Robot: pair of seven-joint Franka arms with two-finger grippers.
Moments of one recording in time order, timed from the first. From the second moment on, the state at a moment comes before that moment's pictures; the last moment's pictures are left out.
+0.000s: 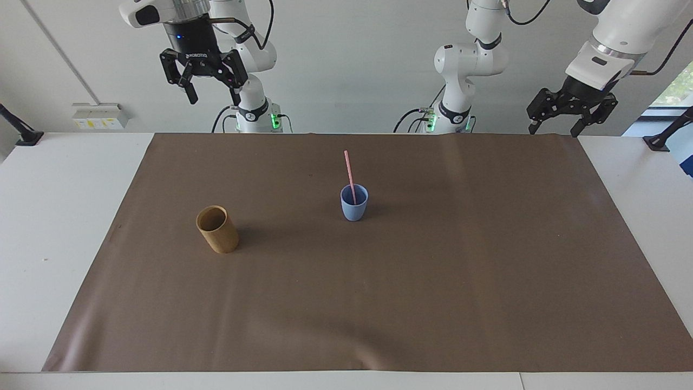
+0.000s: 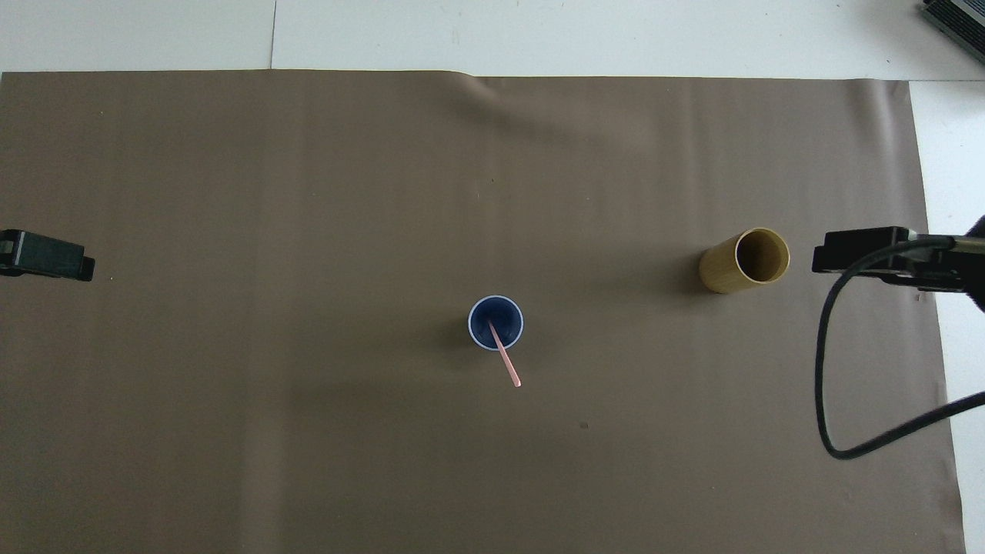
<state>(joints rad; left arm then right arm) -0.06 -0.05 0.00 -1.52 -0.02 1.48 0.08 0.08 -0.12 0.03 -1.48 0.03 1.50 0.33</state>
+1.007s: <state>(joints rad) -0.06 -0.05 0.00 -1.52 -0.02 1.48 0.08 0.03 -0.05 -0.05 -1.52 -0.03 1.44 0.00</state>
